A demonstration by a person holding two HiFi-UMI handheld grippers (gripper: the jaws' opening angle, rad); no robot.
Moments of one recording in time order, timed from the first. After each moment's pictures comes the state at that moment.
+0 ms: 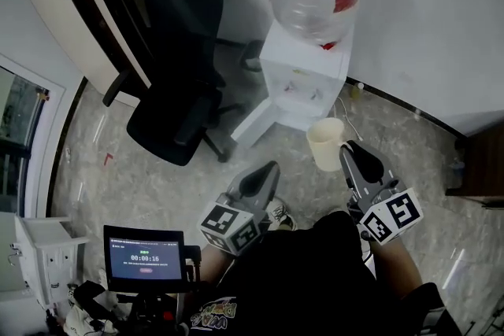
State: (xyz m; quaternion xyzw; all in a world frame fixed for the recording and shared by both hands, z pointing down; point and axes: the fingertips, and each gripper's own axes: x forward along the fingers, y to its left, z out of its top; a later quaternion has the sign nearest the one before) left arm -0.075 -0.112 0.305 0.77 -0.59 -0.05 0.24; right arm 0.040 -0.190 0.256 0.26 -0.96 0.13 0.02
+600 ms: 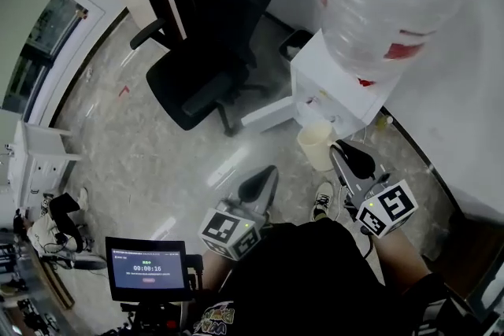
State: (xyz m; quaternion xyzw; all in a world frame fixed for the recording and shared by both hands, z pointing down) left arm -0.081 -0.175 0.325 0.63 -0.74 -0.07 0.24; right arm -0.028 -0.290 0.302 0.02 -0.98 0.15 0.09
